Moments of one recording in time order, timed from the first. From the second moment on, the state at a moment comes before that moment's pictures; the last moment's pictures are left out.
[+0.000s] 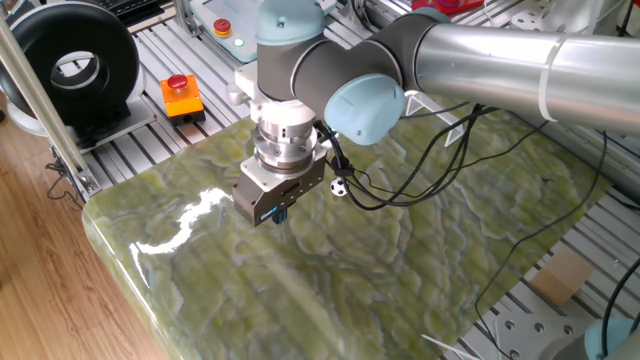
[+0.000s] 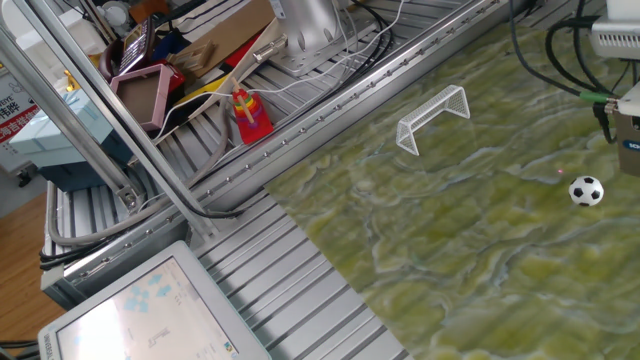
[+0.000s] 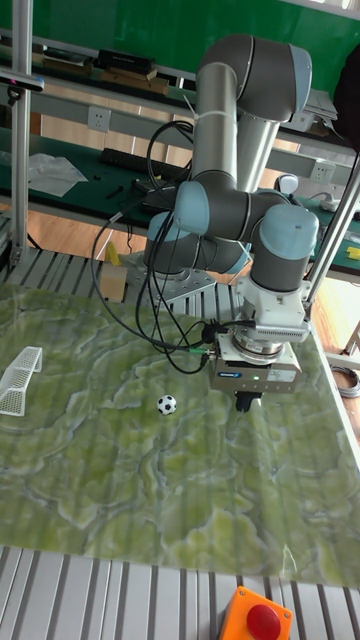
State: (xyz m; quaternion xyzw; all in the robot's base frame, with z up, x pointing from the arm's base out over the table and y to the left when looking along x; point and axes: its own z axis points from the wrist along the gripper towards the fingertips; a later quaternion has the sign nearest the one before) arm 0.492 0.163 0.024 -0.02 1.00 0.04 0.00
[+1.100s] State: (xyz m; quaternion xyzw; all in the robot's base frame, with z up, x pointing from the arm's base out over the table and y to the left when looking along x) arm 0.517 0.102 0.024 -0.03 1.00 0.01 -0.01
